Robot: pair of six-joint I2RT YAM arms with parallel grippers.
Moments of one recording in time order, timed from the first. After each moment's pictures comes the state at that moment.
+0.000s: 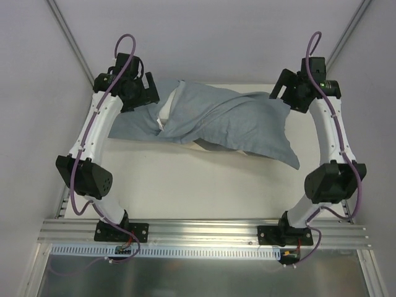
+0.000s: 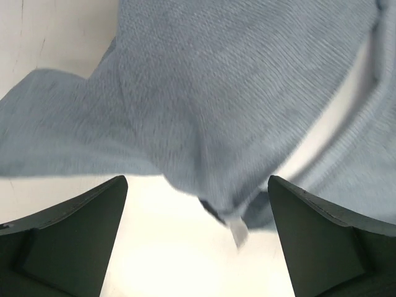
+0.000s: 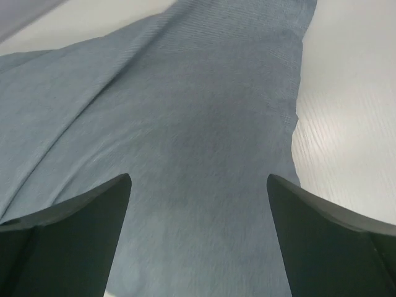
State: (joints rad) left arm -0.22 1.71 1.91 -1.10 -0.12 -0.48; right arm 0.01 1.70 1.84 -0.95 0.00 0.43
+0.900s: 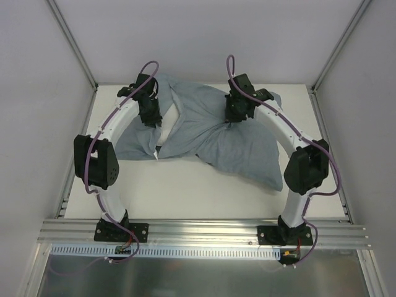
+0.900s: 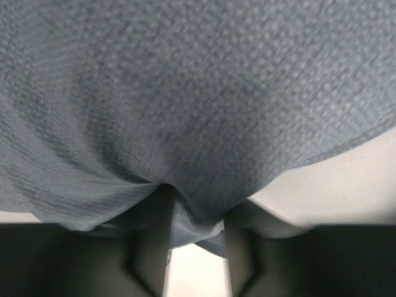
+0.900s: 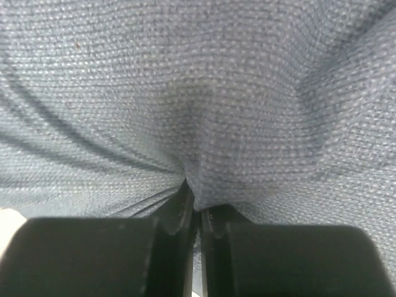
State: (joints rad) left arm -0.24 1.82 1.64 -0.90 0.01 -0.42; right arm 0.49 1.88 1.79 -0.86 0.08 0.40
